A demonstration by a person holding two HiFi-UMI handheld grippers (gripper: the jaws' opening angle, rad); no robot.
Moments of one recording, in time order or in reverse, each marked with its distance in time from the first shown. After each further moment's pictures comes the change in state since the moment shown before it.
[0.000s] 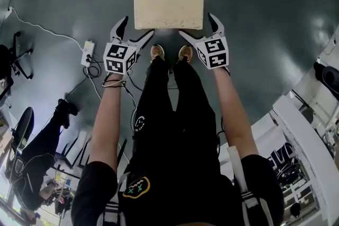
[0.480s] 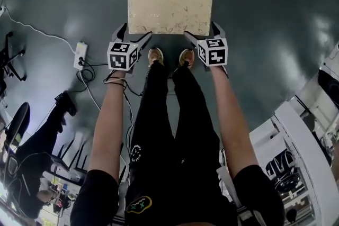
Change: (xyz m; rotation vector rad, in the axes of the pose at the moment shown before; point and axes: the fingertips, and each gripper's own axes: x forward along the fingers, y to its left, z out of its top) left arm 0.104 0.062 -0.152 -0.151 0.219 0.075; right arm 0.118 -0.052 -0.141 0.188 0.211 -0.069
